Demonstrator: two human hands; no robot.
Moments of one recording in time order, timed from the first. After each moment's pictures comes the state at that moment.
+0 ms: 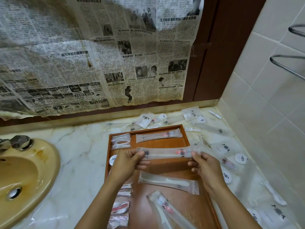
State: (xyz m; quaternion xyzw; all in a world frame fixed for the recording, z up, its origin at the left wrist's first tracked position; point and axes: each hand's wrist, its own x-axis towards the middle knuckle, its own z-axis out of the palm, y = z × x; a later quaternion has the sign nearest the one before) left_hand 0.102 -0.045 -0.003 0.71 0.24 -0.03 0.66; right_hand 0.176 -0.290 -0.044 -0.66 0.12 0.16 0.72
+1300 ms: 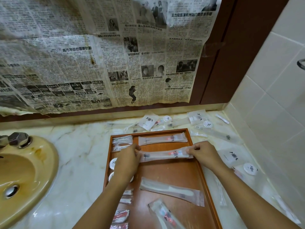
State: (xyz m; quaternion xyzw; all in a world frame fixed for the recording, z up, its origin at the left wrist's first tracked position) left_hand 0.146 -0.018 -0.059 0.91 0.26 0.04 0.32; right_hand 0.267 -0.271 -0.059 -0.90 -0.06 0.16 0.39
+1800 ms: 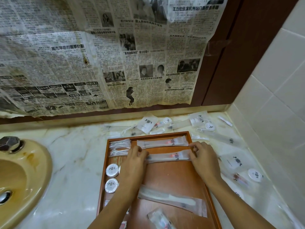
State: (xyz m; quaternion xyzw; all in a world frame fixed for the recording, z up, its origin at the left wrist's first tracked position) left_hand 0.160 -0.030 -0.089 0.98 0.12 0.09 0.14; right_hand 0.266 -0.261 -0.089 -0.95 -0.12 -0.03 0.30
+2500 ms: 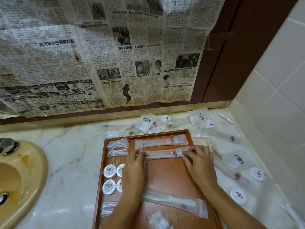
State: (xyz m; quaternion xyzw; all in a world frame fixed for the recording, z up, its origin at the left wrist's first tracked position) left_hand 0.157 -0.048 -0.114 0.94 0.20 0.15 0.22; right_hand 0.255 -0.260 -0.125 -0.95 -0.19 -0.10 0.23
